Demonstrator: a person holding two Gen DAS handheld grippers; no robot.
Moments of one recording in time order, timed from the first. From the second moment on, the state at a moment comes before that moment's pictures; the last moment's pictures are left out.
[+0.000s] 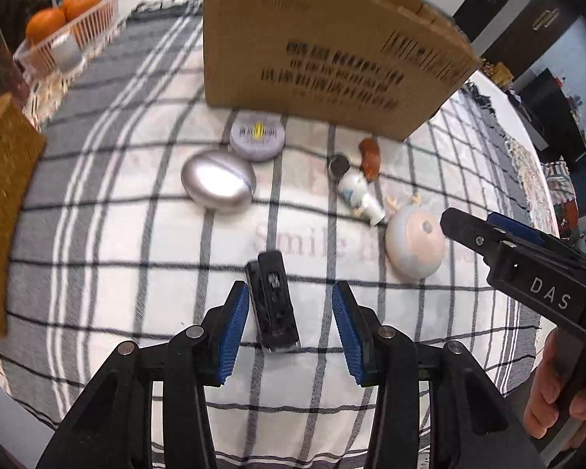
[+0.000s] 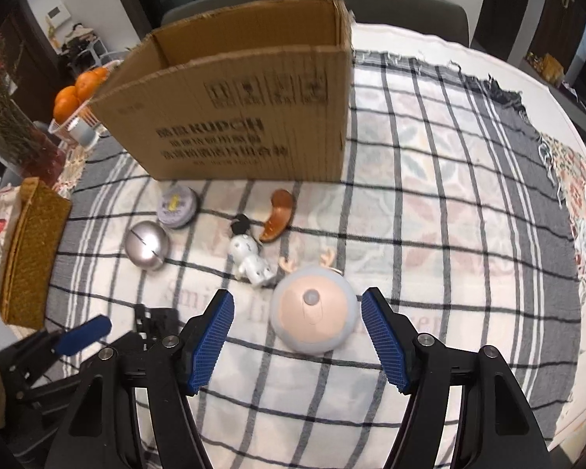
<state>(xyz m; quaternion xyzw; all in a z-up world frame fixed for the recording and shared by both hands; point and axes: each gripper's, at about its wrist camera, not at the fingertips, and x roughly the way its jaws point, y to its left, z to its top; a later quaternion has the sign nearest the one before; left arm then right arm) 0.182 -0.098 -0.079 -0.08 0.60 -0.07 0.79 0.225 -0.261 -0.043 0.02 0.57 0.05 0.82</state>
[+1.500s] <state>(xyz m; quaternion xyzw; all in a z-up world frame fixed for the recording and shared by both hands) 0.187 -0.104 -0.136 -0.08 0.62 -0.03 0.78 0.247 -0.254 -0.130 0.02 0.61 0.04 0.79</state>
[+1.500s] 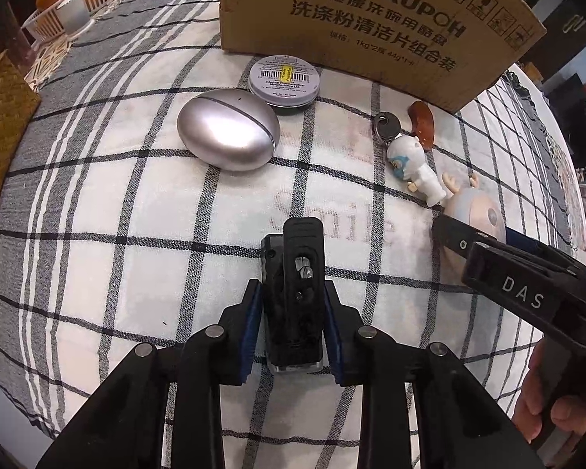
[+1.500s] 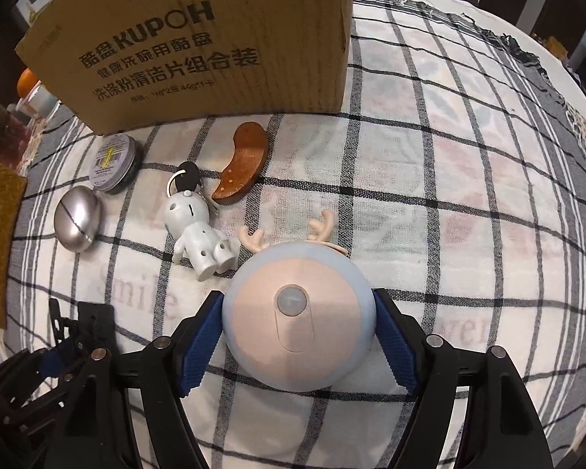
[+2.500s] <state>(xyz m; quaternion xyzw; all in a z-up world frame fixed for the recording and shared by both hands) 0.212 -0.093 -0.085 -0.07 0.55 -0.09 0.83 0.226 -0.243 -0.061 0.02 0.55 0.05 0.83</state>
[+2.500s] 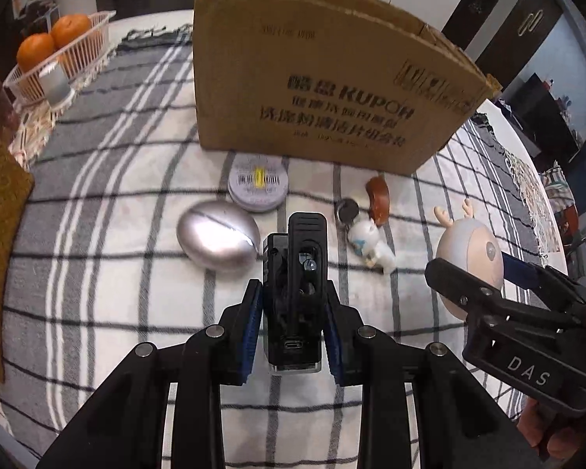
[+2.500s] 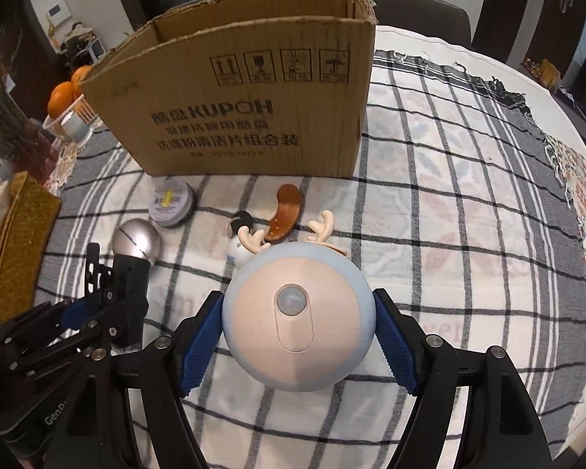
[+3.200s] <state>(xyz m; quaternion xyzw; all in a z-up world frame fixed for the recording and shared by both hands) 0.236 -0.091 -0.028 -0.05 0.49 -0.12 0.86 0.241 -0.242 -0.019 0.05 0.51 0.03 0.86</state>
